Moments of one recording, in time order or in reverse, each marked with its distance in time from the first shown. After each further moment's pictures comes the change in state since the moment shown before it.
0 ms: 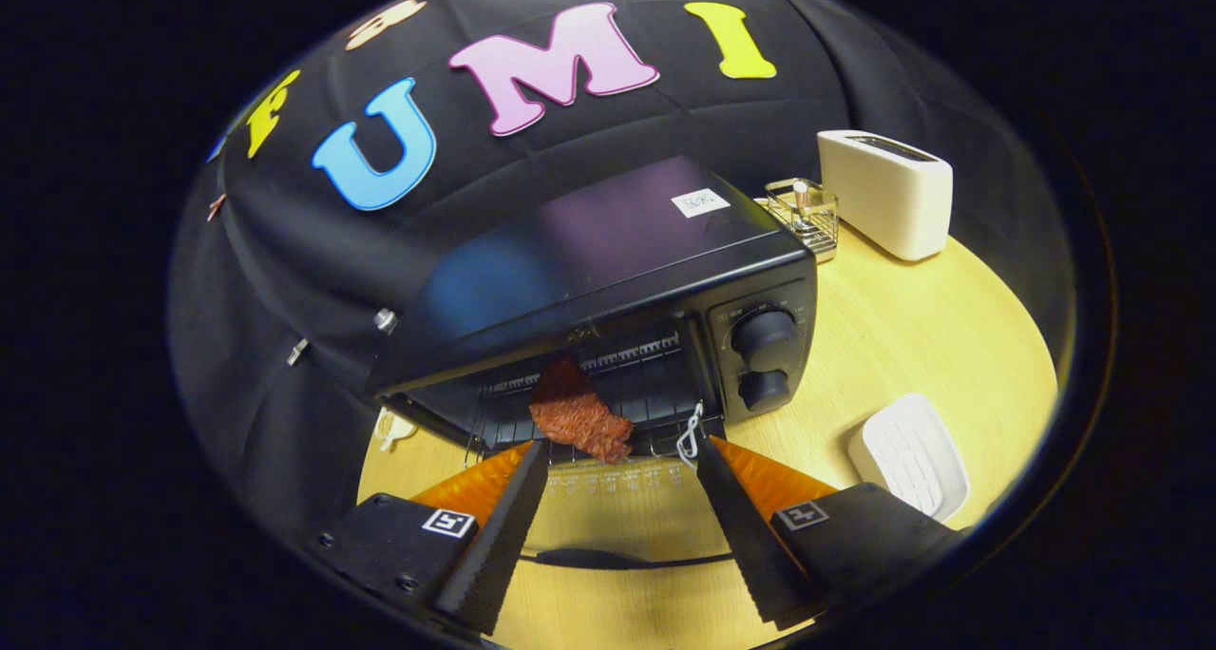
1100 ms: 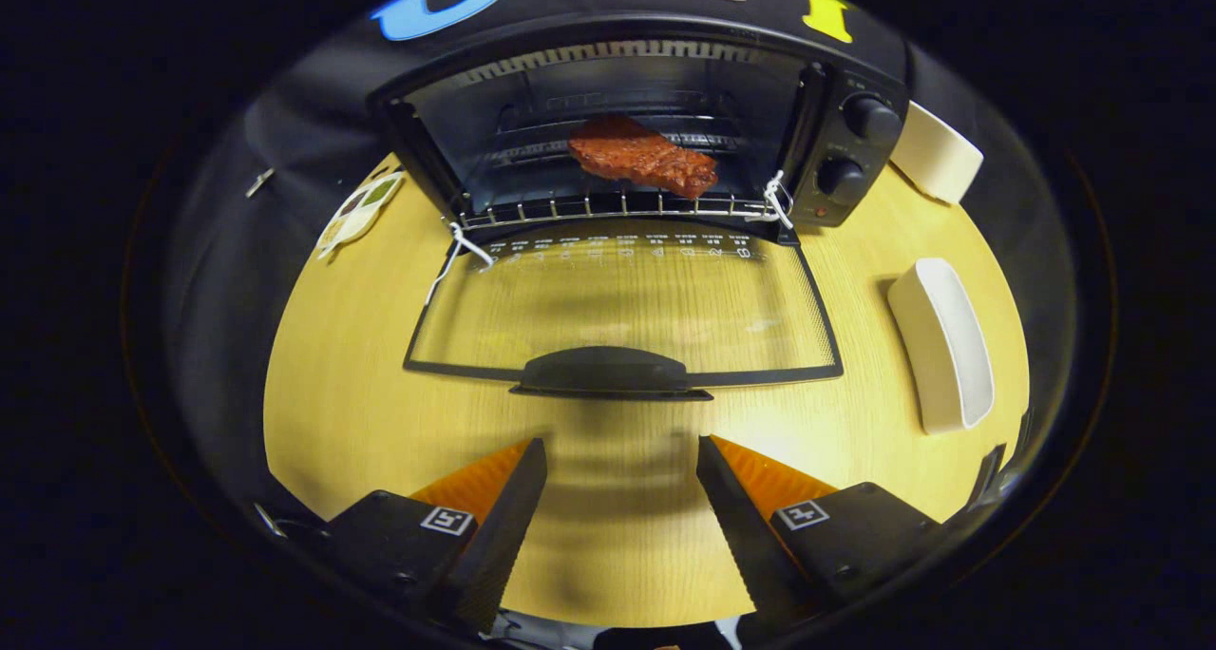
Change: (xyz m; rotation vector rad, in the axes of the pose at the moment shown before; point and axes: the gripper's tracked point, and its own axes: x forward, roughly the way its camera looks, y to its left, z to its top) arm 0.011 0.018 -0.177 -0.175 0.366 -0.211
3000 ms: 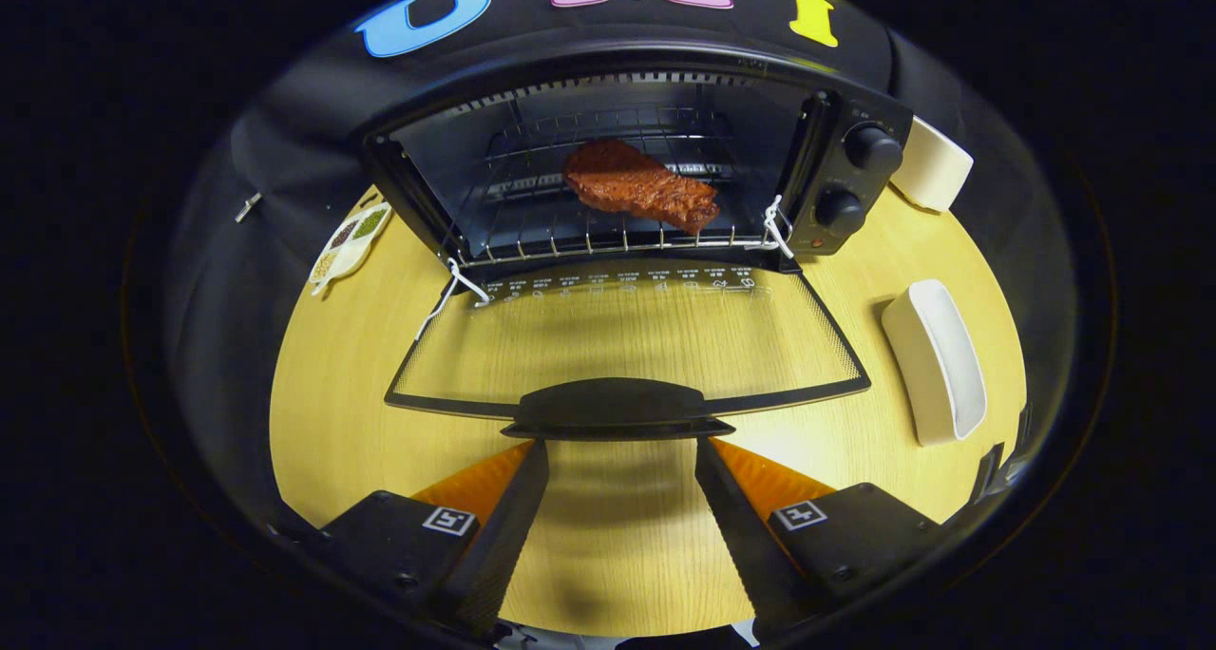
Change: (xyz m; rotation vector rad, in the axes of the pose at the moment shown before) arm -0.014 0.009 0.021 0.011 -0.074 0.018
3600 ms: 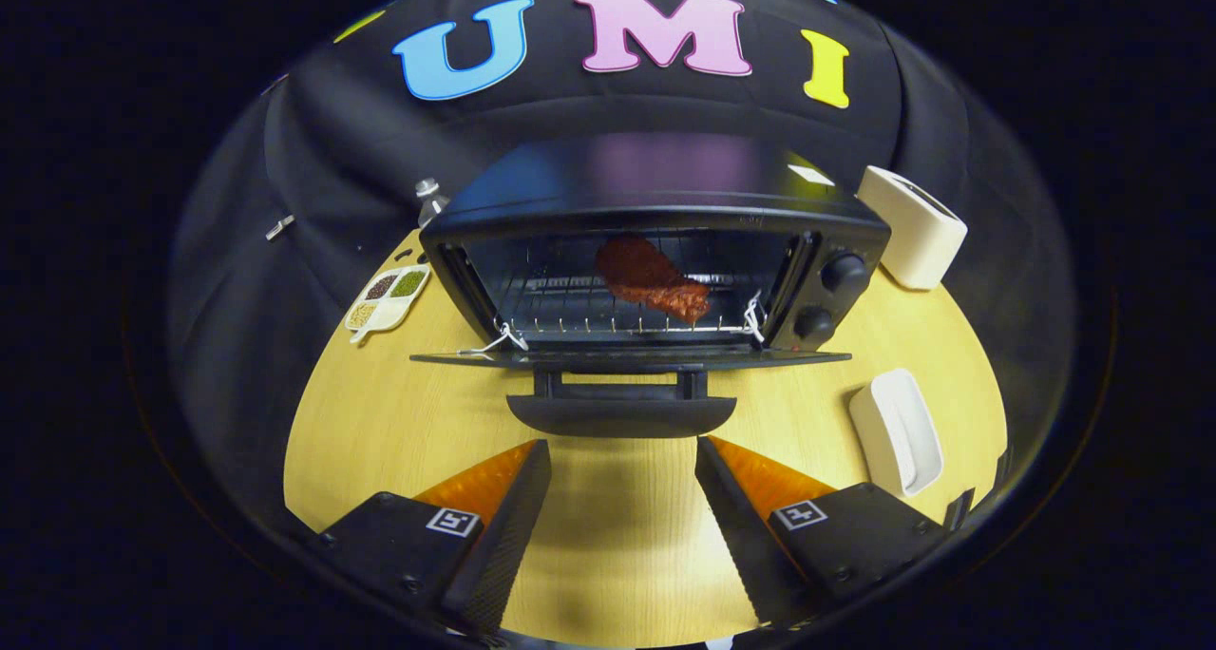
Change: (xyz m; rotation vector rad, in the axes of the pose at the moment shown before) arm -0.051 0.004 0.044 -0.080 -0.243 0.022
